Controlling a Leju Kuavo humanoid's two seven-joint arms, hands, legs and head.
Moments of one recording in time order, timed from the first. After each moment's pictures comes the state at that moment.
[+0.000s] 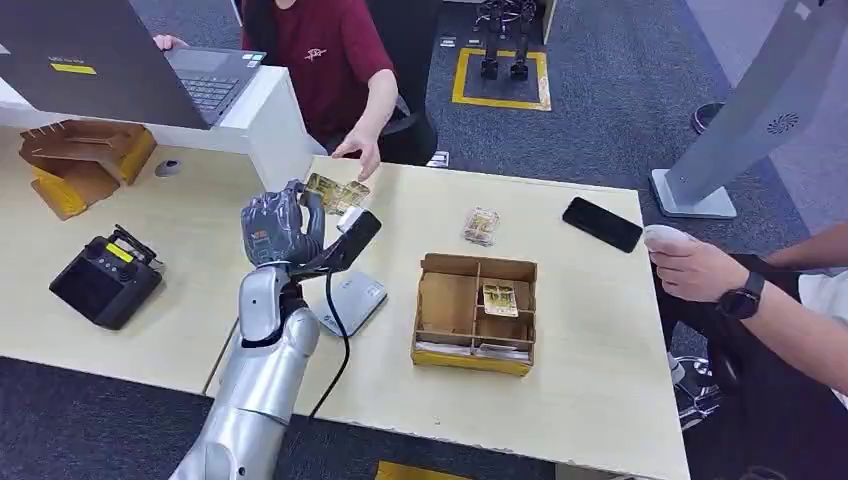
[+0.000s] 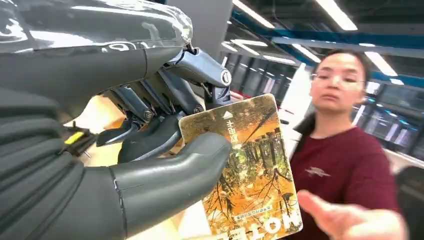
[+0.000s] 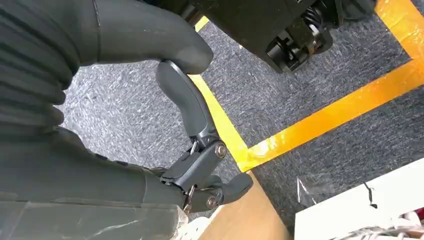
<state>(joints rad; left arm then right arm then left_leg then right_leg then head) -0.49 -0.33 0.04 -1.15 -1.55 0.44 0.09 -0.14 0.19 -0.48 -0.24 1.50 -0.21 -0.13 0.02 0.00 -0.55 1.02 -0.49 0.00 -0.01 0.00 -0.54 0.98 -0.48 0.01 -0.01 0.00</state>
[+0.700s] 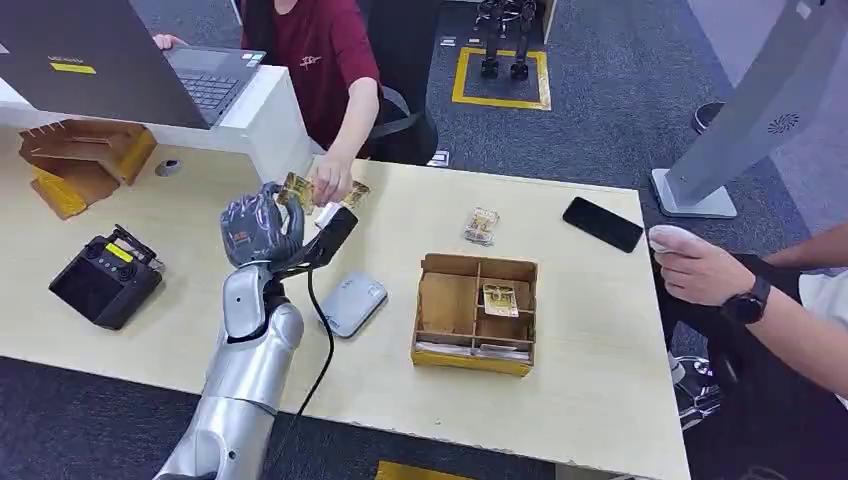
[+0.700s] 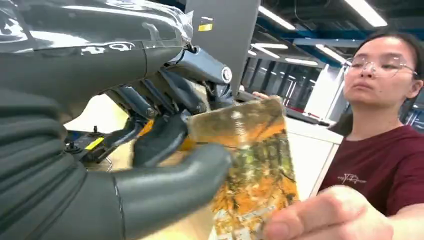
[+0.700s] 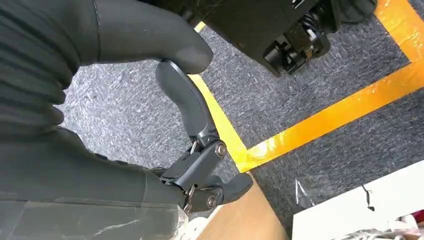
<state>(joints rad) -0.52 -0.30 0.13 -1.09 -1.57 0.48 0.08 -0.14 0.20 -0.48 -0.24 1.51 -0.21 -0.13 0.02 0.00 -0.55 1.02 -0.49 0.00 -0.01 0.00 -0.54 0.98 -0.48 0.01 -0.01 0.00</state>
